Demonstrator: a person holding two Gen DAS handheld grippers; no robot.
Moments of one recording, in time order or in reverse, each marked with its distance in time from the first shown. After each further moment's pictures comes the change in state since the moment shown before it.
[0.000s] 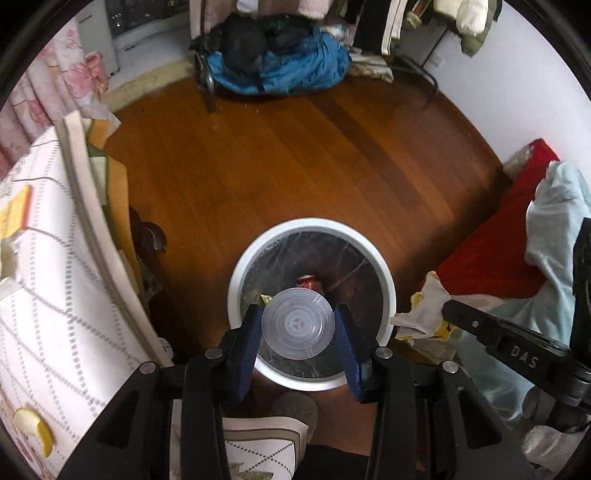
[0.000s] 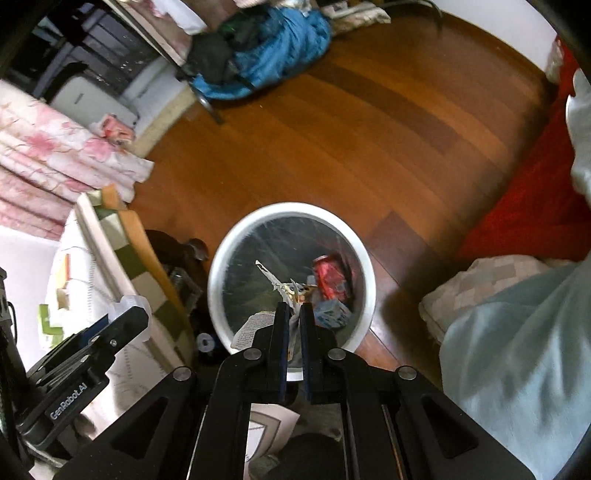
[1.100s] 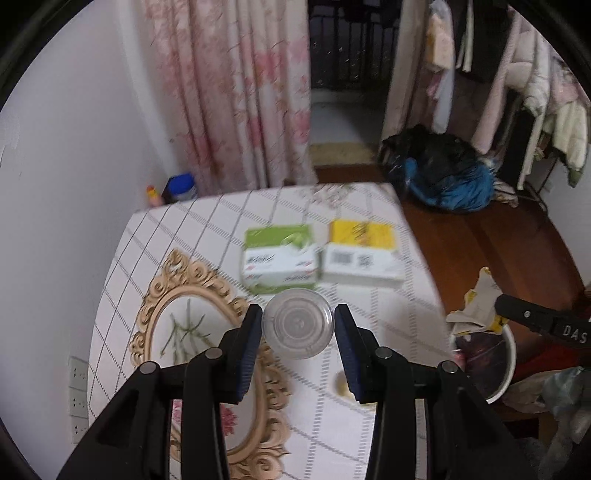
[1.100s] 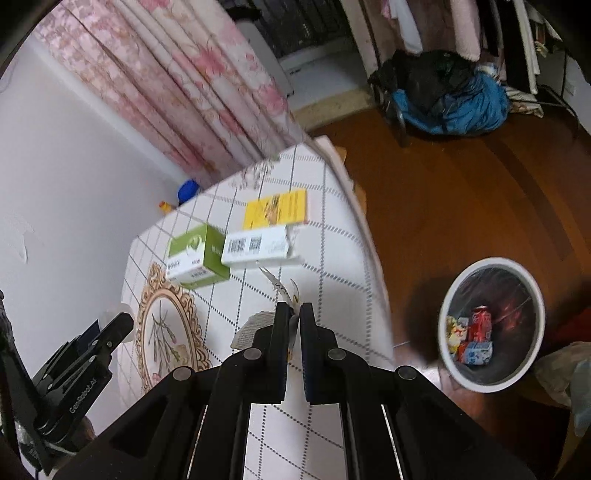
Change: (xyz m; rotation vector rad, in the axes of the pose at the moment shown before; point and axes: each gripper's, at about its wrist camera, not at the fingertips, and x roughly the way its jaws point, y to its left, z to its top) left arm -0.230 0.243 -0.137 -0.319 -0.392 0.384; right arm -0.066 0.336 -0.110 -0.441 -0.103 0.242
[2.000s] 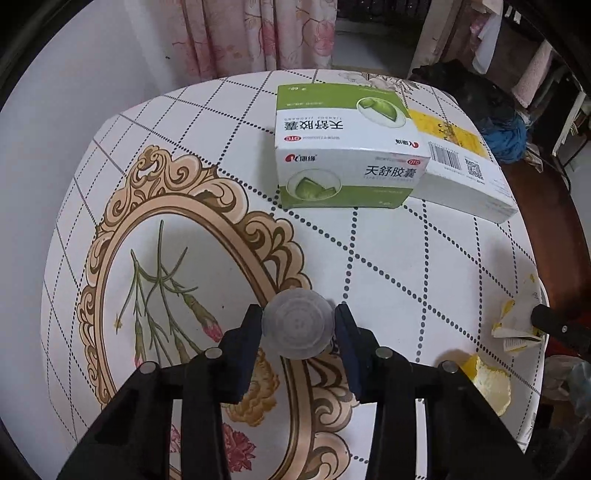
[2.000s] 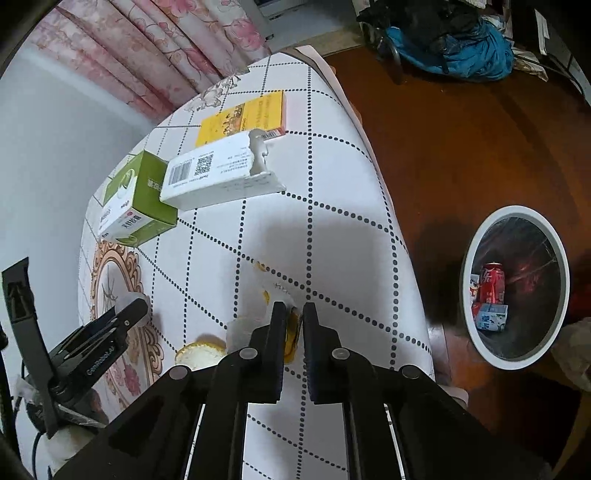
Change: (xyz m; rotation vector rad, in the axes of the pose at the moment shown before) left arm 0.141 0.058 -0.046 -0.055 0.301 0.020; right arm 0.123 -0.005 -0.029 0.031 0.230 -0.065
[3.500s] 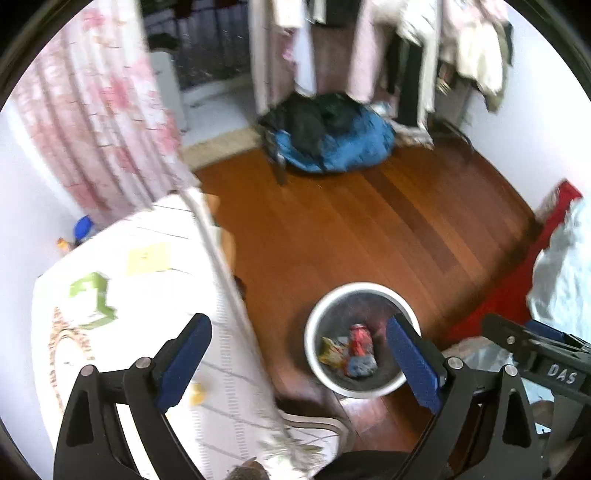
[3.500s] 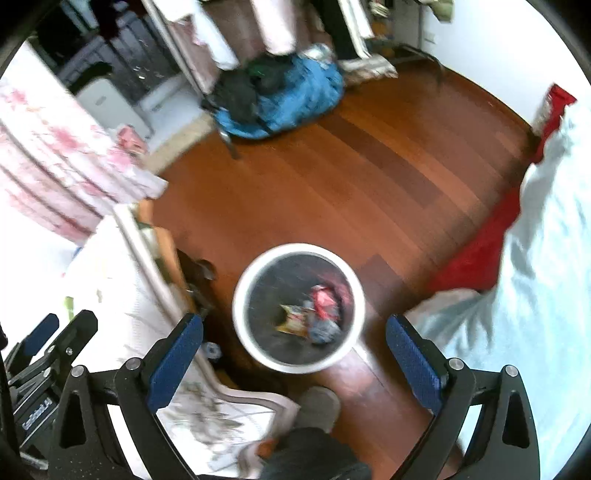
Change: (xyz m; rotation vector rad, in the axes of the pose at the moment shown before) left arm -0.167 -0.302 0.006 0.318 -0.206 -0.155; right arm -0.238 -0.255 -0.034 0.307 -0.258 -0.224
